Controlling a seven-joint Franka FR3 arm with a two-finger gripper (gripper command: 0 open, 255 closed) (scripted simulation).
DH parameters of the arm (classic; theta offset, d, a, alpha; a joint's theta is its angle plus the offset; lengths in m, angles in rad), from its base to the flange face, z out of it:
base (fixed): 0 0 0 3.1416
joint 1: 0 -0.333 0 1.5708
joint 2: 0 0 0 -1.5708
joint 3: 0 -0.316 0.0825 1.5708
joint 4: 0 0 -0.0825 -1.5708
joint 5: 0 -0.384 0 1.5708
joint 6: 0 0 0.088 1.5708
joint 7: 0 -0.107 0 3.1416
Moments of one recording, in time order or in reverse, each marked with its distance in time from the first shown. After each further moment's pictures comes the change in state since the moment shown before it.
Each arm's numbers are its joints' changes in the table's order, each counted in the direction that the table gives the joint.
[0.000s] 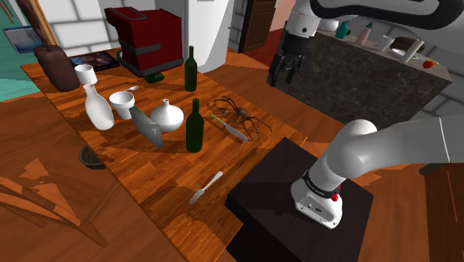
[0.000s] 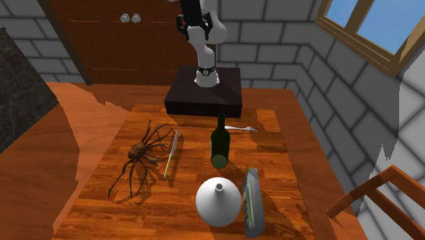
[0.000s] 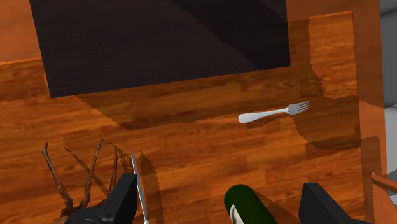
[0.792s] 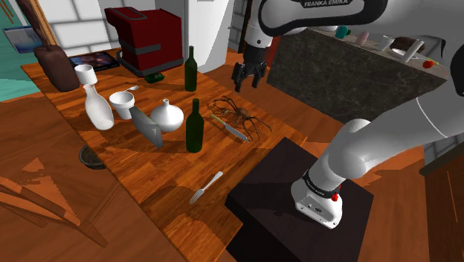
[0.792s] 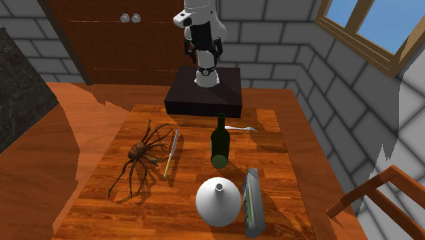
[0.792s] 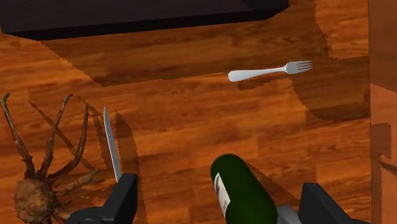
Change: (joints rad) arm -0.046 0.330 -0.084 -0.088 -0.027 -0.268 -0.058
